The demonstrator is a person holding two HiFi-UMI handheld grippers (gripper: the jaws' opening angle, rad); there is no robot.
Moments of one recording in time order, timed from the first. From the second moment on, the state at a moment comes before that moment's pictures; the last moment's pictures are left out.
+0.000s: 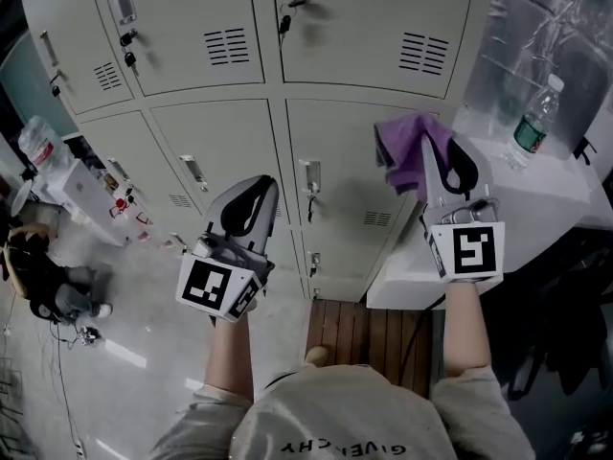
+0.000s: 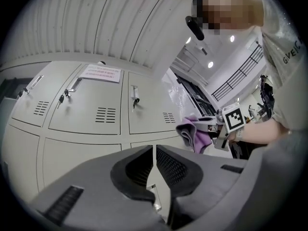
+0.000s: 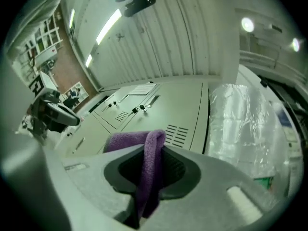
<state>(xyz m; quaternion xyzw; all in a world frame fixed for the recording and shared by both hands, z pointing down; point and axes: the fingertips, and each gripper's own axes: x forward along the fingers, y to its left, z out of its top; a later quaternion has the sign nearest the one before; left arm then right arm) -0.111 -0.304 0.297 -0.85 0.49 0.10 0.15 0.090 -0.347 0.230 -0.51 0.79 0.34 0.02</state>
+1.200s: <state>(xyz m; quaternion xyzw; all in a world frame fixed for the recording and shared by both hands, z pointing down) -0.136 -0.220 0.409 -0.82 0.56 0.07 0.10 0.107 -0.263 0.412 -0.48 0.86 0.18 0.02</state>
